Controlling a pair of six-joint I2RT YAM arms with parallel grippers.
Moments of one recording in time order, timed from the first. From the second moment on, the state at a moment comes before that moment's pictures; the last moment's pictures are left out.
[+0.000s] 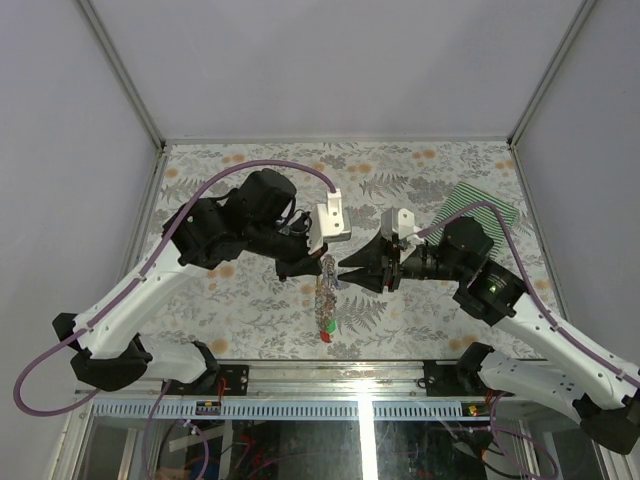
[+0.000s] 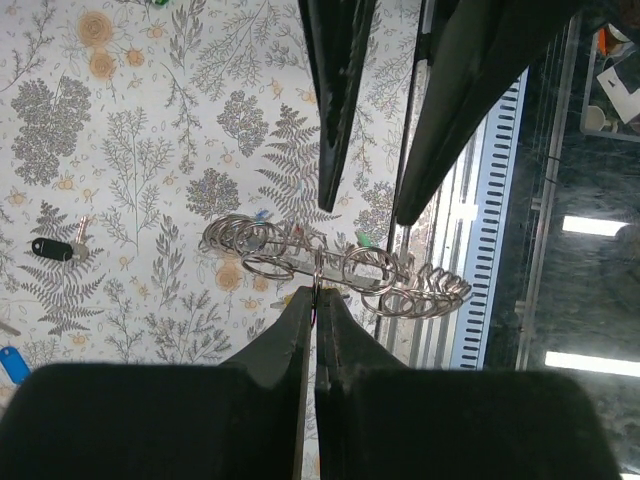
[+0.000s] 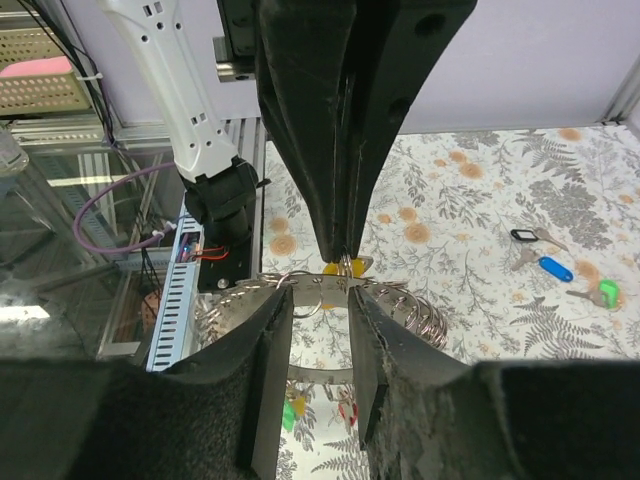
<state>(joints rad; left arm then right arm) -0.88 1.32 1.71 -1.18 0.45 0.34 0.81 0.87 0.92 -0.07 -0.69 -0.02</state>
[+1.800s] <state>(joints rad) -0.92 1.26 1.66 -1.11 0.45 0.34 0.81 0.97 0.89 0.06 -0.77 0.05</state>
